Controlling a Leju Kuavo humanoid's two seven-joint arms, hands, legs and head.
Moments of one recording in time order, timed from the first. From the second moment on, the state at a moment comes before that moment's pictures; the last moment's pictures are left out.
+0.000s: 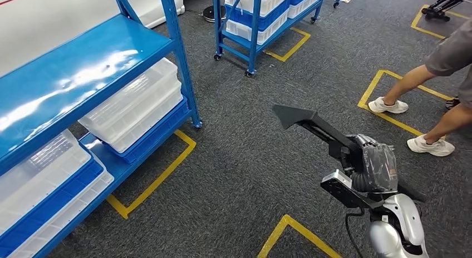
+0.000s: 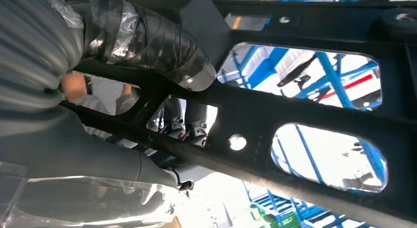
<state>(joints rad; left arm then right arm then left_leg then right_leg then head) -0.09 -0.07 0.71 -0.20 -1.03 -0.02 0.03 -0.17 -0.28 0.20 -1.62 0.83 -0.24 -0.27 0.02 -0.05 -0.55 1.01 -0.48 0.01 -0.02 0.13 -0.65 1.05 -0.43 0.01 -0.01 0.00</state>
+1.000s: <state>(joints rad) -0.10 -0.06 0.74 -0.20 -1.05 -0.03 0.04 -0.22 -0.31 0.17 -1.58 0.87 -0.21 -0.26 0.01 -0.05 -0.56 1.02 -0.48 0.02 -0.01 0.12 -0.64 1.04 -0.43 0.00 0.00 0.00</state>
